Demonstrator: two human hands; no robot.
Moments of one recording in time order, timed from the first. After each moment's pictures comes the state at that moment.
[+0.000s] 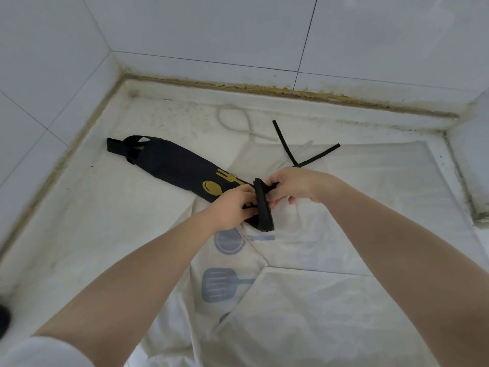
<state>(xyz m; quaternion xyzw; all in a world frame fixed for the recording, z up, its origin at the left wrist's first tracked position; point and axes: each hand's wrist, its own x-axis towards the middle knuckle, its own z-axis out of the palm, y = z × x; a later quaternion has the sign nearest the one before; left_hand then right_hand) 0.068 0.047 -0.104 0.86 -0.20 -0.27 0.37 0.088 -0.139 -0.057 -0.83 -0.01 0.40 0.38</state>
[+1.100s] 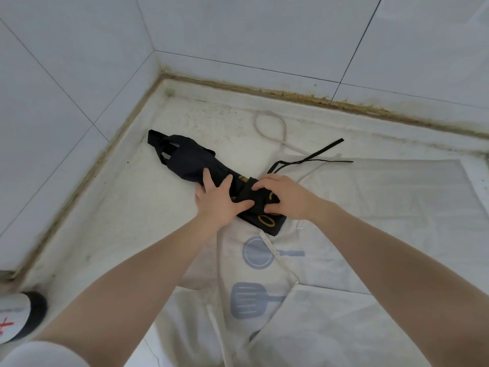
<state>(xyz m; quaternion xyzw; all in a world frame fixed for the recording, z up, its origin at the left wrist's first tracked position) 0.084 0.111 -0.098 0.95 0.07 -0.20 0.23 0.102 -0.067 -0.098 -0.92 -0.21 0.21 0.23</state>
